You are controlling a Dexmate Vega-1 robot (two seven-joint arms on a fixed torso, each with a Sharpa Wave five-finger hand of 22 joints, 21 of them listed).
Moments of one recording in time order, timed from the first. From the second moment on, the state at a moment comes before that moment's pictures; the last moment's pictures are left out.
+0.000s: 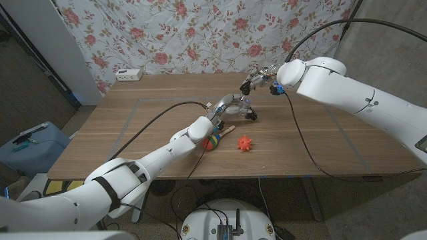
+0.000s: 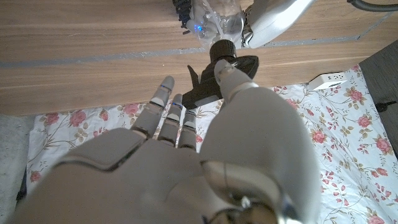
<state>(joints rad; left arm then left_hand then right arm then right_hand) 0.50 0.23 0.80 -0.90 -0.01 -0.49 0.12 1.05 -0.07 0.38 -0.19 0.24 0.67 -0.04 0.66 0.21 0.74 -0.11 0.56 0.55 0.88 -0.11 0.24 0.39 0.29 -0.04 0.19 0.16 -0.25 -0.86 -0.90 -2.29 0.24 -1.21 -0.03 1.13 0.09 0.46 -0.18 0.21 0.81 -0.17 0.34 0.24 0.29 0.05 0.20 0.20 0.30 0.05 0.22 0.21 0.47 0.07 0.19 0.17</state>
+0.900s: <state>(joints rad) 0.45 0.19 0.81 -0.78 -0.02 -0.55 0.11 1.05 -0.07 0.38 -0.19 0.24 0.67 -0.04 0.67 0.21 0.74 -0.11 0.56 0.55 0.88 -0.11 0.23 0.38 0.29 -0.04 0.19 0.16 -0.28 -0.85 -0.87 -2.27 0.19 -1.15 -0.03 1.20 0.08 0.46 -0.18 0.21 0.70 -0.22 0.29 0.23 0.26 0.03 0.19 0.20 0.24 0.06 0.21 0.22 0.39 0.11 0.18 0.17</state>
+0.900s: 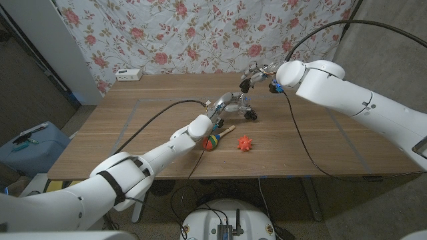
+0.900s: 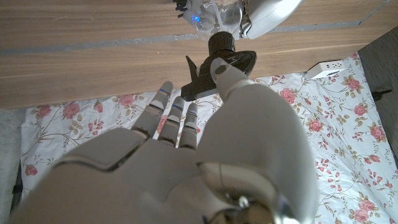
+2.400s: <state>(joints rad) 0.46 0.19 0.81 -0.79 -0.01 -0.55 0.14 1.05 -0.07 0.39 -0.20 0.24 0.67 -0.04 0.67 0.21 0.74 -0.11 0.56 0.55 0.88 -0.10 0.23 0.39 0.29 -0.04 0.19 0.16 -0.29 -0.83 -0.84 -2.37 0.19 -1.28 -0.12 0.64 0.03 0.20 0.04 0.18 0.47 -0.04 0.20 0.23 0.31 0.14 0.22 0.21 0.28 0.15 0.23 0.22 0.47 0.16 0.20 0.17</state>
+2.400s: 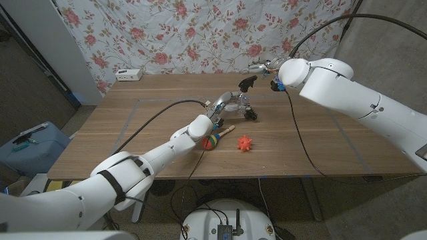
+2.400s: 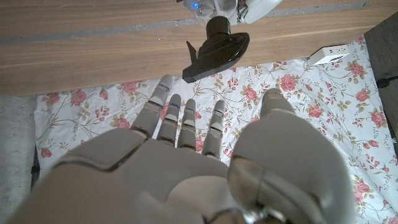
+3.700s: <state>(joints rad) 0.49 0.22 0.81 -0.87 0.00 -0.52 0.14 1.05 -0.07 0.39 -0.20 0.24 0.67 -0.04 0.67 0.21 0.74 -0.11 0.56 0.55 0.88 -0.11 0.22 0.39 0.29 -0.04 0.19 0.16 0.07 -0.86 -1.18 -2.33 1.03 -1.39 -1.00 0.50 0.01 0.14 0.09 0.19 0.65 0.04 0.26 0.22 0.34 0.17 0.22 0.21 0.33 0.16 0.23 0.20 0.51 0.19 0.20 0.17</state>
